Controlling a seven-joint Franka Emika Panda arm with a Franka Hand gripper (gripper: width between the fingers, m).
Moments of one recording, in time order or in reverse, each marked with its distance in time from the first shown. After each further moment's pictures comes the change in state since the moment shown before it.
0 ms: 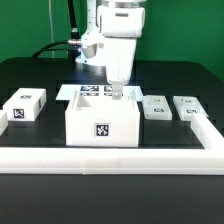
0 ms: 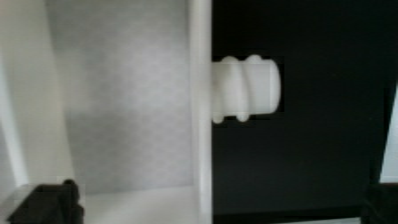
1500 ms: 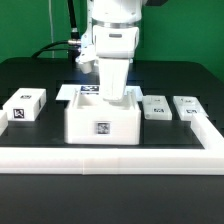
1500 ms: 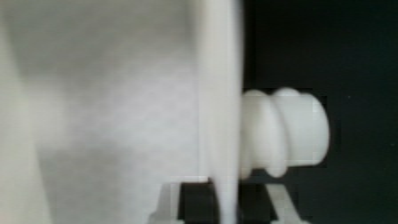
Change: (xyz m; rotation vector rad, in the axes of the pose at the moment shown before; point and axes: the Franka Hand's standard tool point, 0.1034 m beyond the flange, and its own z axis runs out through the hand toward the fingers) arm -0.003 -0.001 0.027 0.032 0.010 0.026
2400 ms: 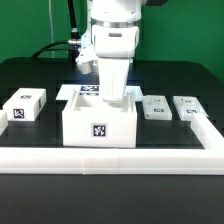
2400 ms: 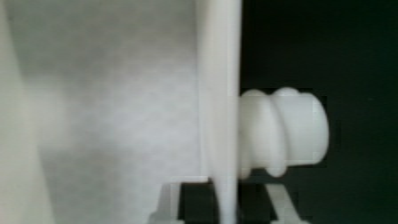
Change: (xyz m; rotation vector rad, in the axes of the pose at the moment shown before) arm -0.001 0.019 -0.003 -0.019 0.002 -0.017
